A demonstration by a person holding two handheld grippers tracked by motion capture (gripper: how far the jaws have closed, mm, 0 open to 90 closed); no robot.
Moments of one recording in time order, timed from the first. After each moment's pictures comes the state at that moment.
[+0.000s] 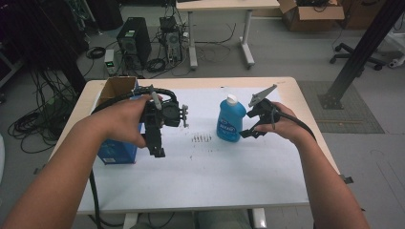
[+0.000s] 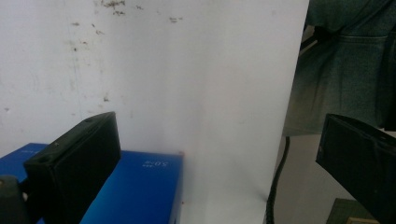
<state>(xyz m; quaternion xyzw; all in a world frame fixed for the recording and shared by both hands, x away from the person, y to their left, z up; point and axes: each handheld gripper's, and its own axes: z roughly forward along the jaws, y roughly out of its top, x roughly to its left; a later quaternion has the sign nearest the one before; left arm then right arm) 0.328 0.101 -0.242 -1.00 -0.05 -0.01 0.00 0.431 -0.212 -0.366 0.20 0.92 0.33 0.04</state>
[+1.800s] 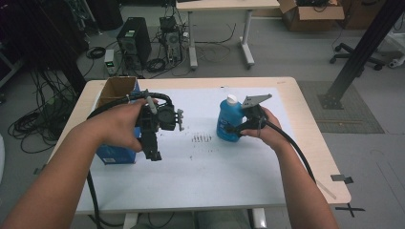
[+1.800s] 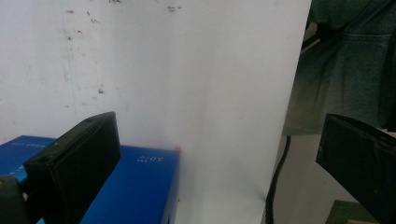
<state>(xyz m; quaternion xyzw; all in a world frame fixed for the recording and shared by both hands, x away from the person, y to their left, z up) 0.323 0.110 -0.248 -1.00 -0.06 -0.02 0.01 0.437 -0.186 -0.404 0.22 0.86 0.45 0.11</state>
